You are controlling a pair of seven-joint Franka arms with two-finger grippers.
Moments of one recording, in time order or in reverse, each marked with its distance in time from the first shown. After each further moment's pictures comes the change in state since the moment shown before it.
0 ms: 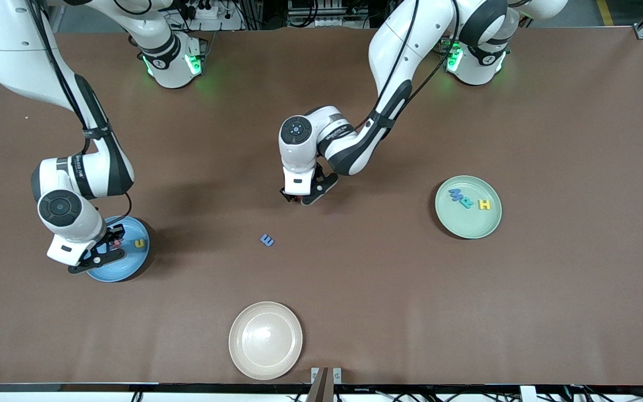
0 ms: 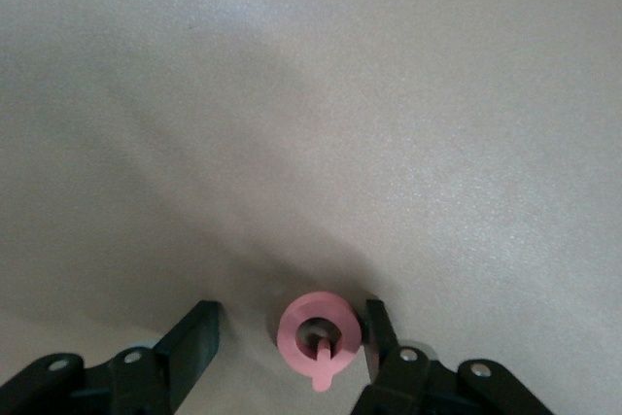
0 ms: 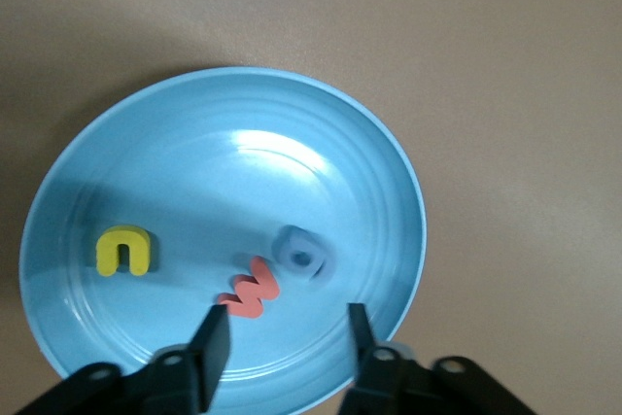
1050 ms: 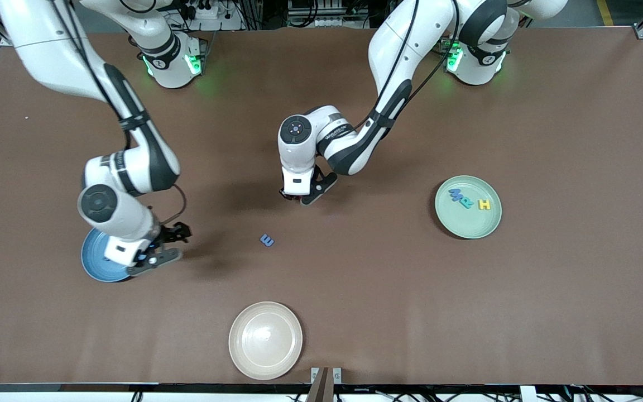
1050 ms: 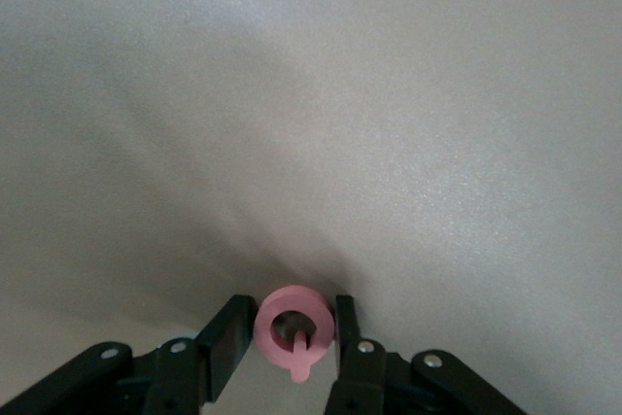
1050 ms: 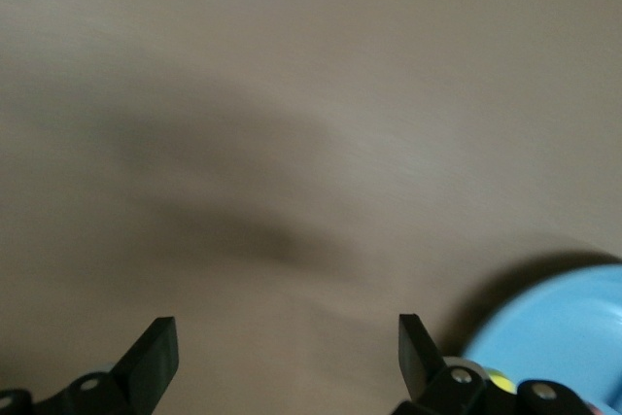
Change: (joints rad) left arm -0.001 0.000 0.000 0.010 -0.009 0.001 -0.012; right arm 0.134 0.001 0.150 0.061 0.331 0.002 0.012
